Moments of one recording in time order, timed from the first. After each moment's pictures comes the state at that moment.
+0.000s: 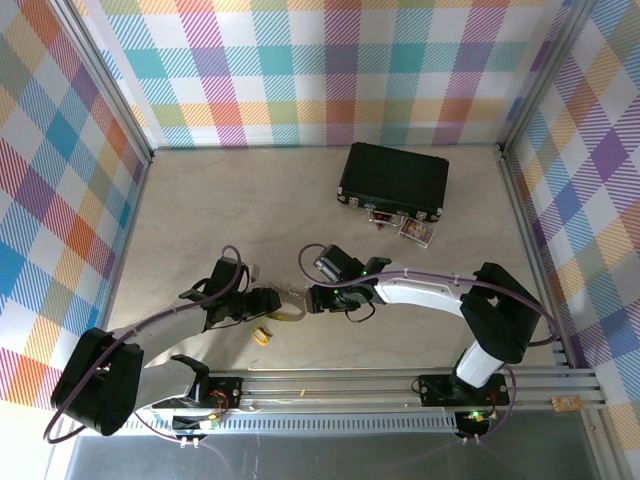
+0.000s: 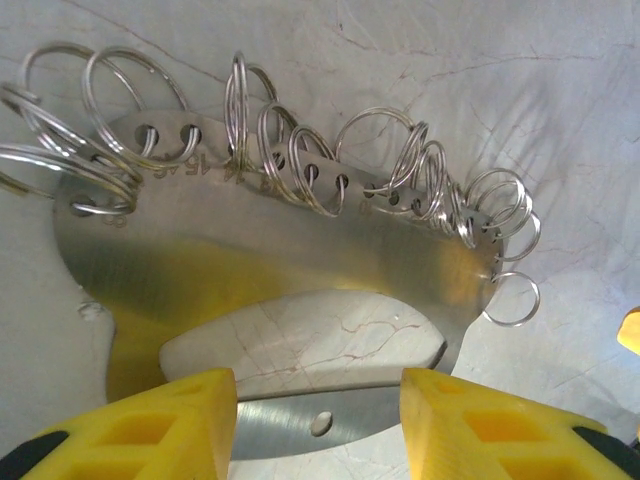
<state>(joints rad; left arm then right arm) -0.41 1.16 0.38 -0.20 0.38 -0.69 0.97 1.64 0.99 -0.45 -0.15 0.78</state>
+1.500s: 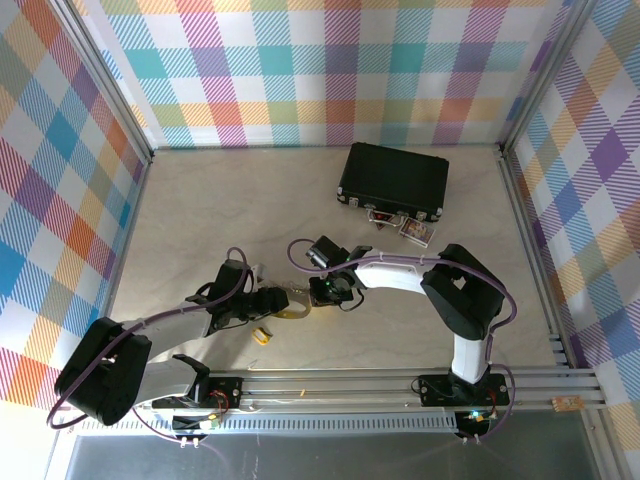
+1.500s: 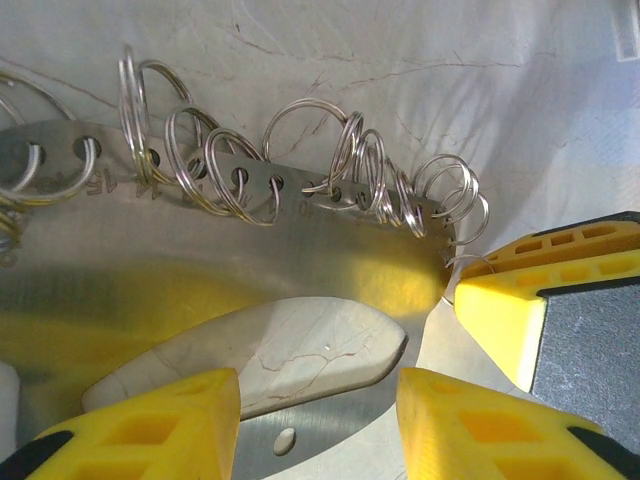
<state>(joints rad) -0.45 1.22 0.33 0.01 0.43 -0.76 0.91 1.85 1.12 -0.47 -0.22 0.70</state>
